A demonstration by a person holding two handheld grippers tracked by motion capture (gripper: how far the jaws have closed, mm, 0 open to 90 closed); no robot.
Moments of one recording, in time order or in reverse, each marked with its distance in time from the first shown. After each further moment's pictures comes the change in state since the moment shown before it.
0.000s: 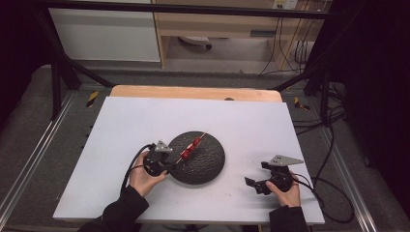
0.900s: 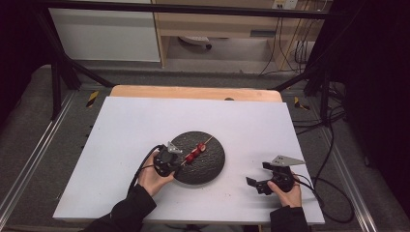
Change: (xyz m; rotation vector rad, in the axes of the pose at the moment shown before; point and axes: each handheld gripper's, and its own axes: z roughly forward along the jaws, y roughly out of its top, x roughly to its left) left arm -0.013 0.010 0.015 0.065 0.053 0.037; right arm -0.003 -0.003 -0.001 -0.013 -0.002 0.015
